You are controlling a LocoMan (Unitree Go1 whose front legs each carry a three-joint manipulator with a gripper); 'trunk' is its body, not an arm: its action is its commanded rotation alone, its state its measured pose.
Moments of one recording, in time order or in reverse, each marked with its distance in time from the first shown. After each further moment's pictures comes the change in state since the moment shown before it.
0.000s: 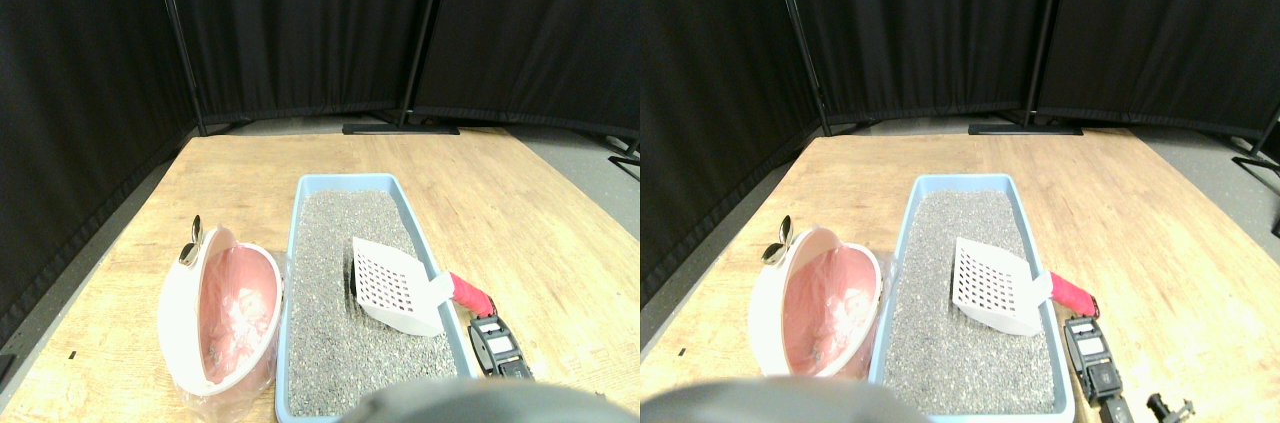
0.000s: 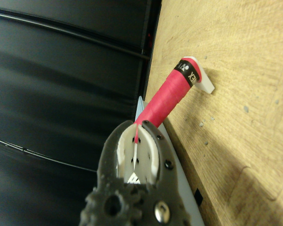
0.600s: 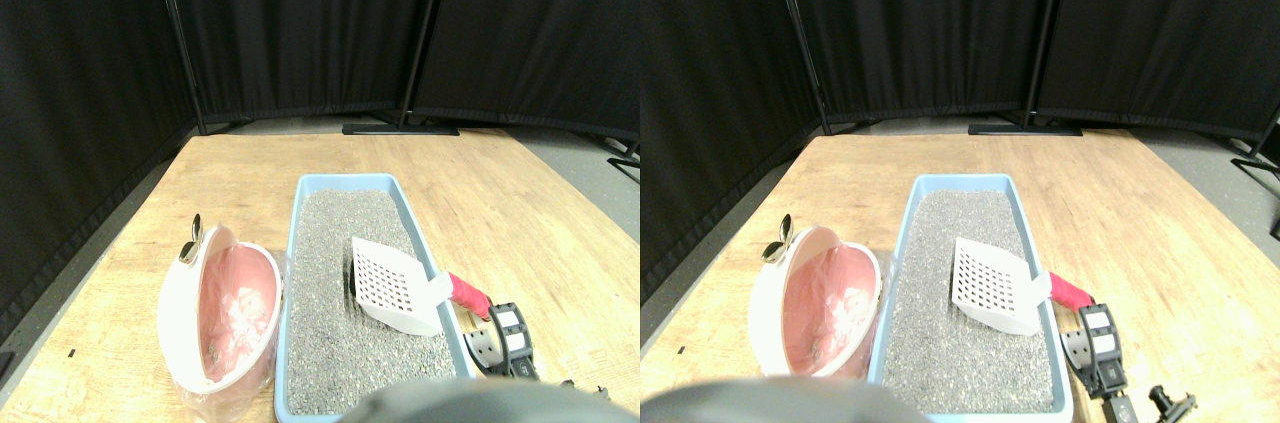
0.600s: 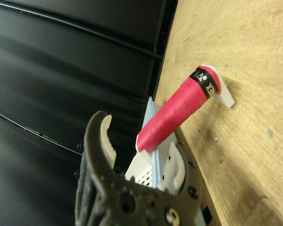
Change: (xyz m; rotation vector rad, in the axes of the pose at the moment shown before) right arm 0.003 -0.005 0.006 0.202 -0.108 0.047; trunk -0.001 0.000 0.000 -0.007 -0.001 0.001
